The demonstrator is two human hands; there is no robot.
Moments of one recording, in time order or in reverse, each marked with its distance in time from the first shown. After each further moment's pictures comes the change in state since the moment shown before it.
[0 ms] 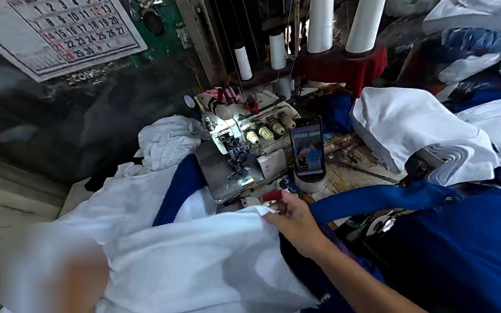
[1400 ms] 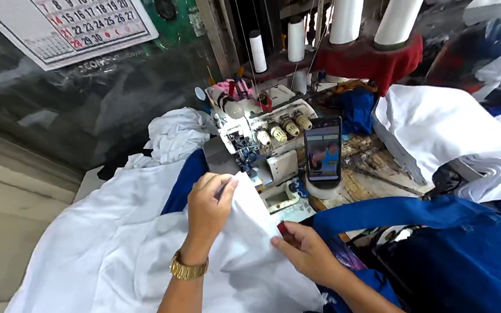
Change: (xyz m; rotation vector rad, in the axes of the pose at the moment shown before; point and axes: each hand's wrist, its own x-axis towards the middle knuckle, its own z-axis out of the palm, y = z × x) left_hand -0.006 0.262 0.079 -0.392 0.034 0.535; right_hand -0.023 0.024 -0.013 -0.125 -0.211 0.068
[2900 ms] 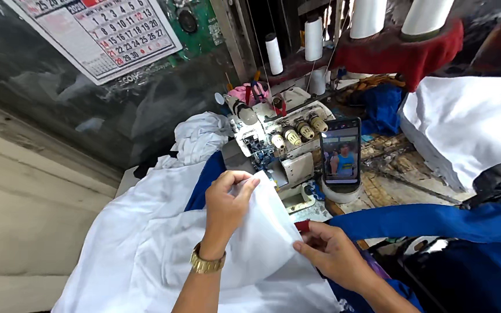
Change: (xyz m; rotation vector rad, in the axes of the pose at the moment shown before) left_hand 0.010 0.030 -0.010 -0.209 0.000 -0.070; right_hand -0.007 -0.009 -0.020 -0.036 0.019 -0.007
